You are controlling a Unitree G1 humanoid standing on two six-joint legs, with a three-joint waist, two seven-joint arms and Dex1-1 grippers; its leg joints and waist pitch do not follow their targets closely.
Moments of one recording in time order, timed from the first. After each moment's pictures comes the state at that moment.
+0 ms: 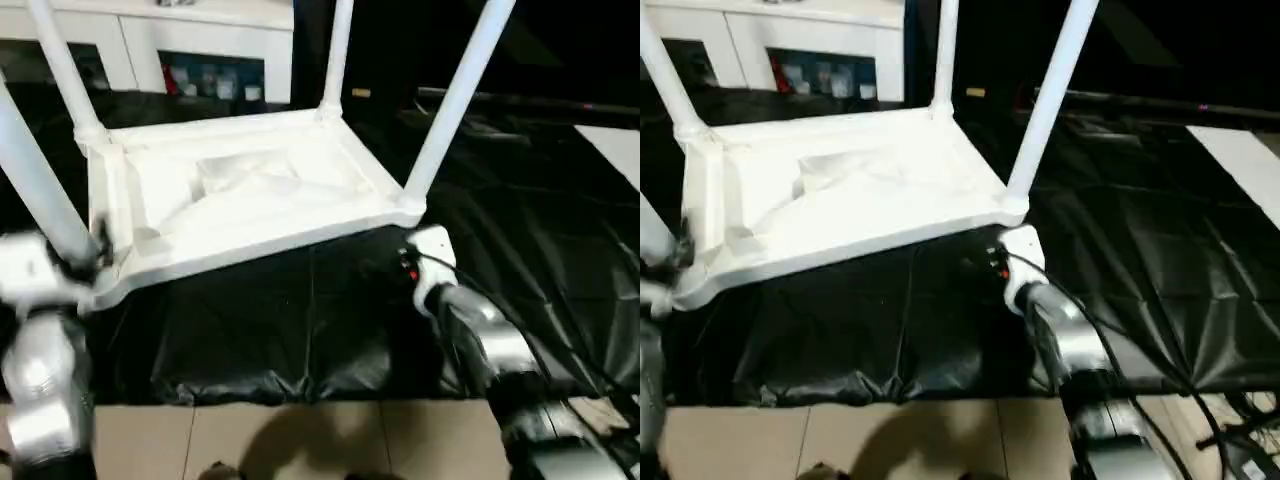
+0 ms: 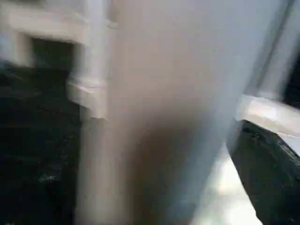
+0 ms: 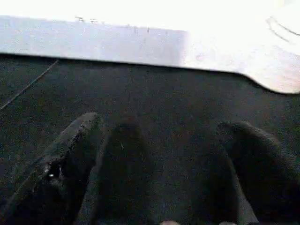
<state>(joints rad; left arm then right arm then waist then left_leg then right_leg) -0.27 0.37 0.47 0.38 -0.35 -0.03 -0.53 -0.60 -0.14 0.05 0.83 0.10 0.13 0.39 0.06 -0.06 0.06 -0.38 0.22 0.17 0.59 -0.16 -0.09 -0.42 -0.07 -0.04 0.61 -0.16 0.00</state>
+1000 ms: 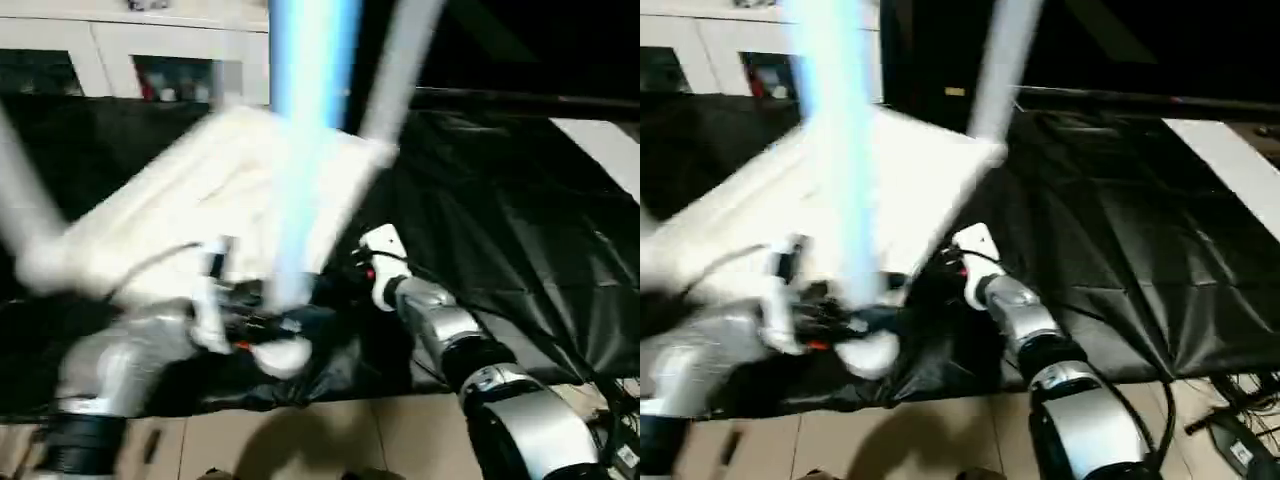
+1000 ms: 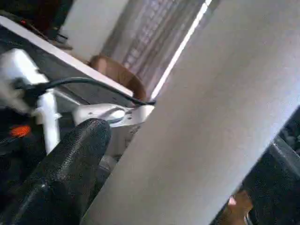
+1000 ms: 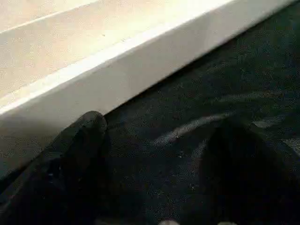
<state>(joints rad) -0.29 0.32 -0.08 0.01 -0.68 0.65 -1.17 -0.73 -0.01 0.08 1.13 0.02 -0.05 0.45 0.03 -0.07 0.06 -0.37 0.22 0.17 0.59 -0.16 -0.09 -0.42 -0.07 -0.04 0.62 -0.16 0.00</state>
